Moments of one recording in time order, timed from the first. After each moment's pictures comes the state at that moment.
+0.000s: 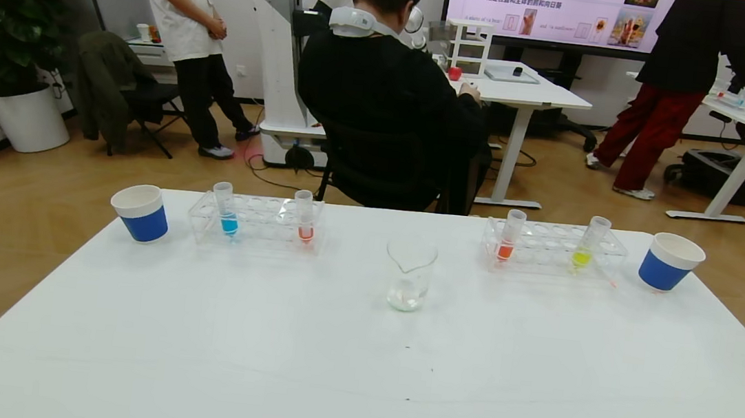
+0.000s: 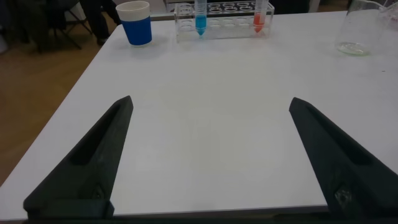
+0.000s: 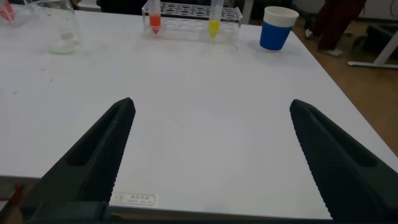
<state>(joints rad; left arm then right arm) 0.01 0.00 0.00 0.01 -0.03 0.04 0.01 0.00 -0.02 0.00 0.01 -0.04</state>
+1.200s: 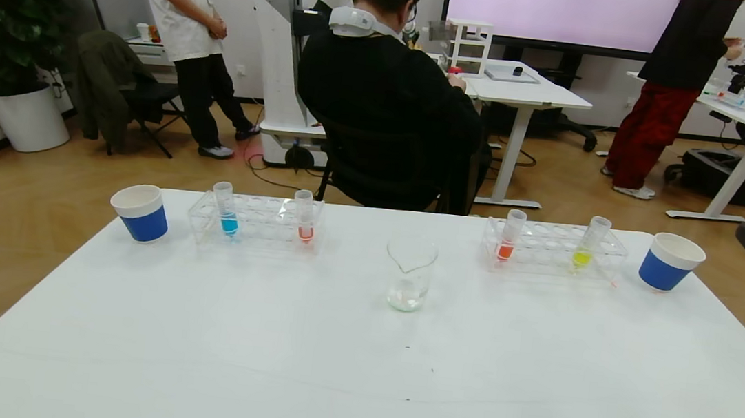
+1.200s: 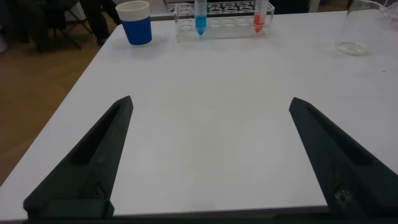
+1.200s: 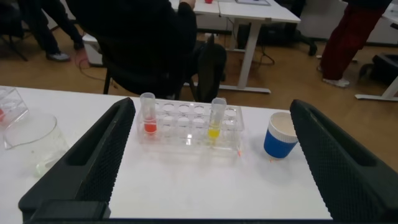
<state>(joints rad) 0.01 0.00 0.00 0.01 -0.03 0.04 0.00 1.14 -0.49 -0.73 0.04 -0.03</state>
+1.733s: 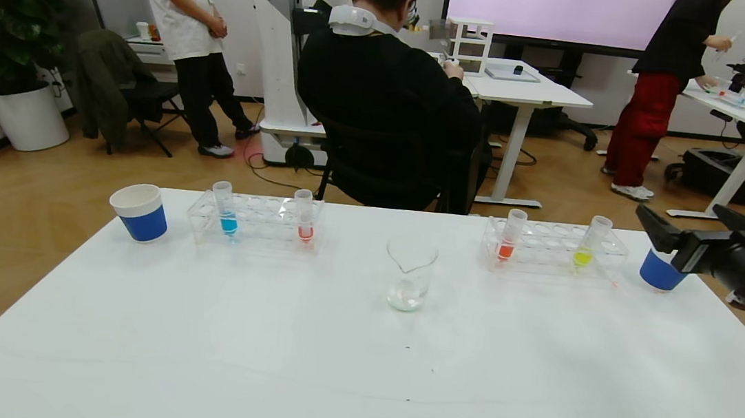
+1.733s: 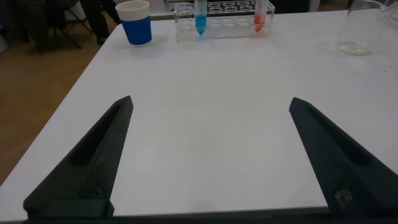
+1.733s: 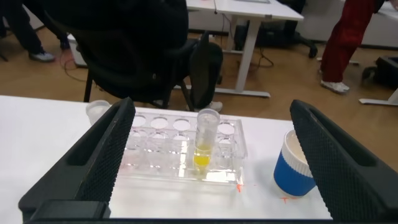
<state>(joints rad) 0.01 0.00 0.00 0.01 -0.03 0.04 -0.10 1.79 -0.54 -1.33 0.12 -0.03</state>
